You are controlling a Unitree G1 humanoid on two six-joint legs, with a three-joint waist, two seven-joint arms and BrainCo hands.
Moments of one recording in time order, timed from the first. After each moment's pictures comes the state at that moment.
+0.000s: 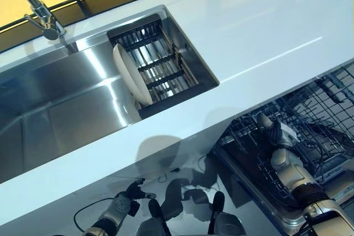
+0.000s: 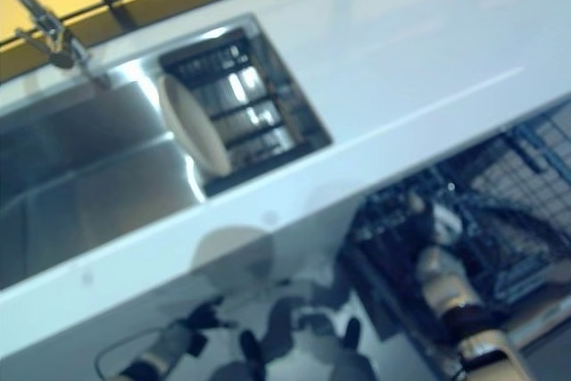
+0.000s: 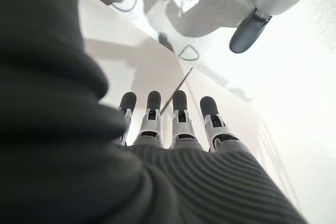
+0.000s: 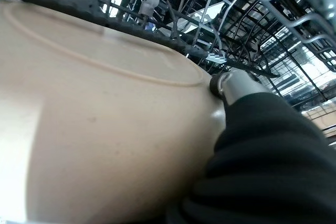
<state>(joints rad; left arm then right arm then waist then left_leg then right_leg) -0.16 0.28 -0.37 1.04 0.06 -0.05 0.00 -0.32 -0.59 0.28 0.54 -0.35 0.26 -0.43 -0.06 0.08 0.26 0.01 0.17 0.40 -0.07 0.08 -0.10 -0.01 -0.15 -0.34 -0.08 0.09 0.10</state>
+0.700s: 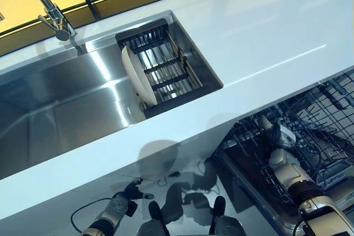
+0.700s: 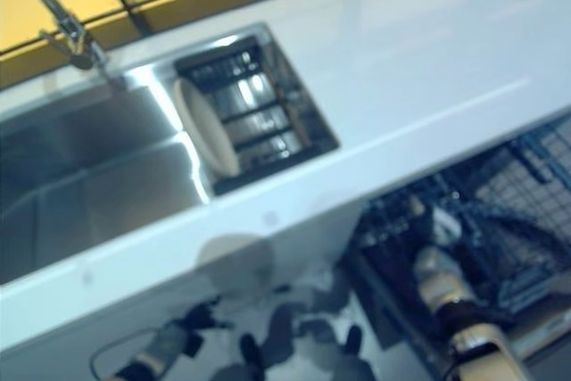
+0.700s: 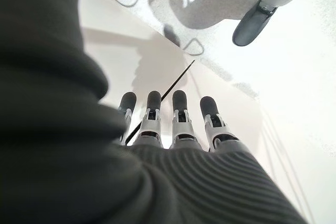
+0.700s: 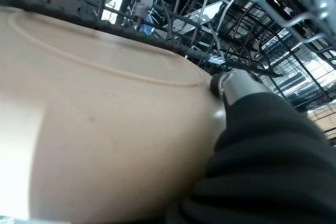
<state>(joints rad) -0.16 0.29 -0.37 1.03 0.07 -0.05 -0.01 -0.34 -0.57 0.29 0.61 -0.32 0.27 -0.44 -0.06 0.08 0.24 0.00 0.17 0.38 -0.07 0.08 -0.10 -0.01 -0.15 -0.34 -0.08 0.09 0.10</state>
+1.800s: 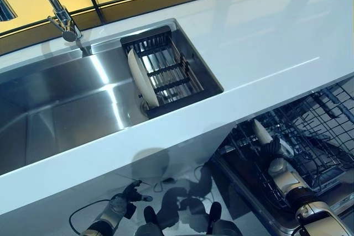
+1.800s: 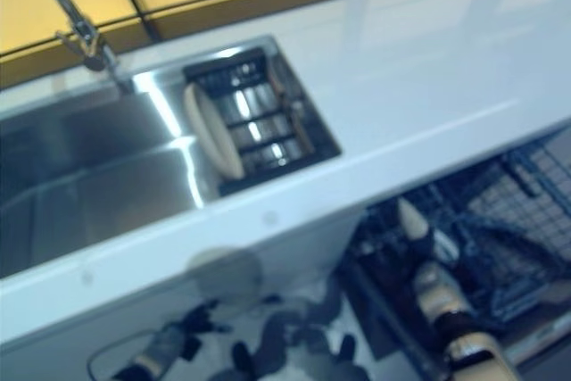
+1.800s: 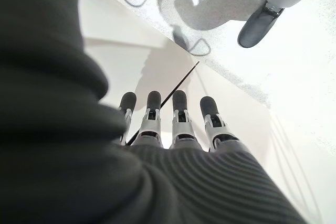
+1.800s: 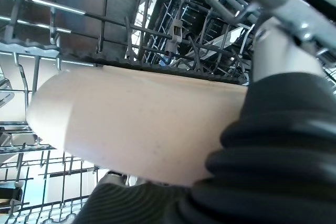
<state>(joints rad) -0.15 0.30 -0.37 1.03 0.09 -0.05 -0.01 -0.30 -0.53 0.26 0.68 -0.24 0.29 -0.38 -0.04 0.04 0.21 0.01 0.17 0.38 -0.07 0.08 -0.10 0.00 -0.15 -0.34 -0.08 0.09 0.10</state>
